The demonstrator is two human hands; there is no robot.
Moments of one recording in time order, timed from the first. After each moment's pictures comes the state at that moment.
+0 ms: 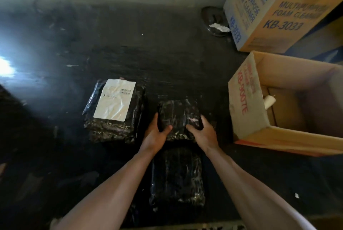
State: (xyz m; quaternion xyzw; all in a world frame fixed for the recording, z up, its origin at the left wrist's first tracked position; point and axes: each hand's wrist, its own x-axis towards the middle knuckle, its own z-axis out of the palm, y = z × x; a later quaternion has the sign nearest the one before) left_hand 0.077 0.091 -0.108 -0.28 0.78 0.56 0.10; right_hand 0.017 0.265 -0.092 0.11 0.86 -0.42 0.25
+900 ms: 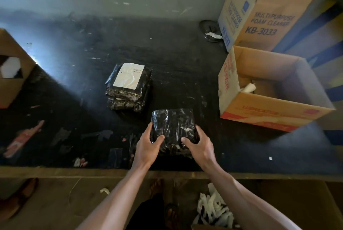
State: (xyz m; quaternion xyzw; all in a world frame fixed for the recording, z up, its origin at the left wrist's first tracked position) left_hand 0.277 0.156 -0.053 -0.31 0.77 0.55 0.01; right_hand 0.215 0.333 -0.039 0.02 0.86 -0.47 0.20
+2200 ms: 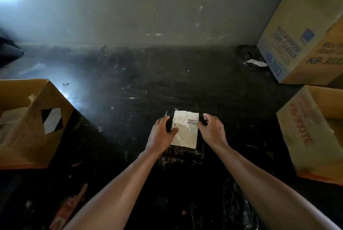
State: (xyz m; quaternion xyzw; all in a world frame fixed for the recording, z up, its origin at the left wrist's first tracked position) left_hand 0.095 -0.126 -0.024 -0.22 0.88 0.42 0.01; right_hand 0.017 0.046 -0.015 -0.02 0.93 -0.34 0.10
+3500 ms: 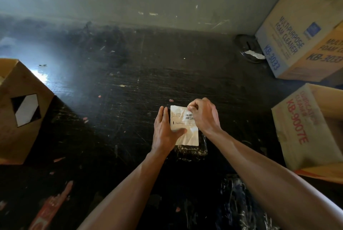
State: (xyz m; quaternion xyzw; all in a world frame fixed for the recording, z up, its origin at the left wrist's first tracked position) left_hand 0.076 -0.105 -0.057 -0.25 0.86 0.46 0.01; right_hand -0.011 0.013 -0.005 -0.14 0.95 -0.29 0.04
